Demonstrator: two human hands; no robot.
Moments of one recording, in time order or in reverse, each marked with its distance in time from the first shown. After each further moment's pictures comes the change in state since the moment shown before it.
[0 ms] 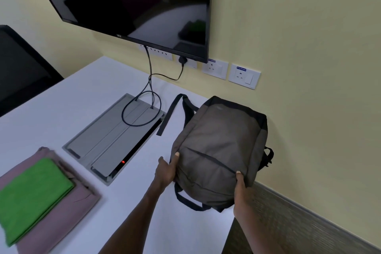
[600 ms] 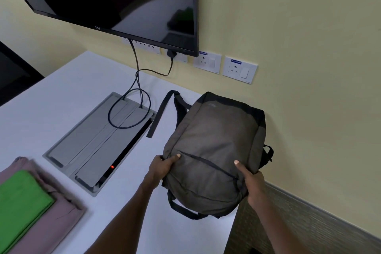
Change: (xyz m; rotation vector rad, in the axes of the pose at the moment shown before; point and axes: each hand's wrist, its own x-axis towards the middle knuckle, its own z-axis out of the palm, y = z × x) left_hand 0.065 0.007 0.010 0.031 -0.130 -0.091; right_hand 0.045 -0.054 -0.023 0.145 -0.262 -0.051
